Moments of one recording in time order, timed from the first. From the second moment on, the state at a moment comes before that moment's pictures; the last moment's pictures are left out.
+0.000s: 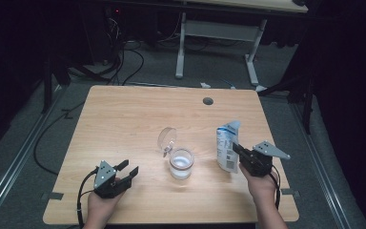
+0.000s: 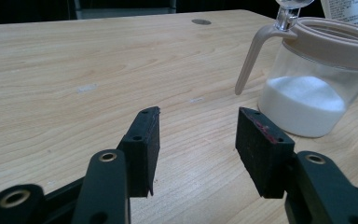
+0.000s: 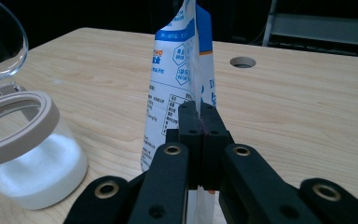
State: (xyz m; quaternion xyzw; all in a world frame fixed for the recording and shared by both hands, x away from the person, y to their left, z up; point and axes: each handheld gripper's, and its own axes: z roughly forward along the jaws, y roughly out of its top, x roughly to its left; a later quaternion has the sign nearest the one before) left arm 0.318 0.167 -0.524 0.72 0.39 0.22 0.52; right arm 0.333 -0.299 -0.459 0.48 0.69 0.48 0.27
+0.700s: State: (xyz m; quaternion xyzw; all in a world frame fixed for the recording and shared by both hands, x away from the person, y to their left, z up) left arm 0.315 0.162 -0.526 0.73 0.39 0.22 0.52; right arm 0.343 -0.317 -0.485 0.46 0.64 0.52 0.32
